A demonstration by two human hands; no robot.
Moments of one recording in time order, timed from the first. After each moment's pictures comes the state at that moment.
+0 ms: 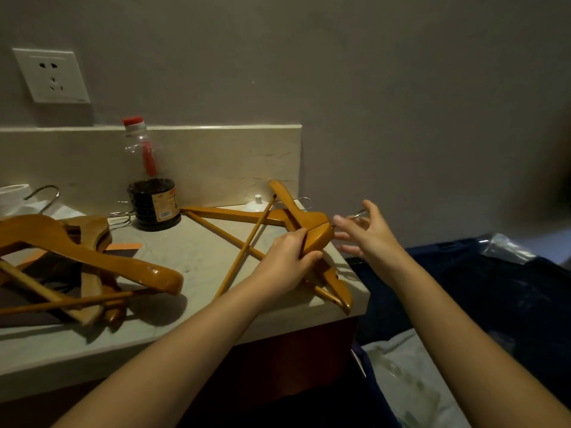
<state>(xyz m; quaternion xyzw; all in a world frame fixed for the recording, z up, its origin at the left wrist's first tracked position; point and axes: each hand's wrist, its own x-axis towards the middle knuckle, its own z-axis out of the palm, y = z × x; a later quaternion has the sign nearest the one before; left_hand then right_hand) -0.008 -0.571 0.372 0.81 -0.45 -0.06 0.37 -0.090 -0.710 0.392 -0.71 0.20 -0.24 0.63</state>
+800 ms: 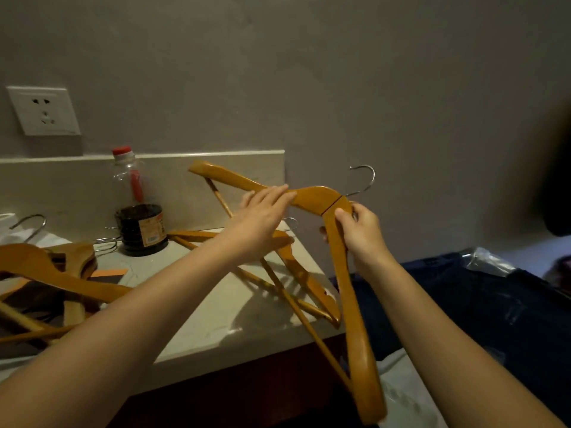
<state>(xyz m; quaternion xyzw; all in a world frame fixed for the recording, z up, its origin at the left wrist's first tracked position) 0.013 -0.565 0.450 0.84 -0.51 0.17 0.10 -0.092 -0.706 0.427 -0.71 0.18 -0.38 0.57</state>
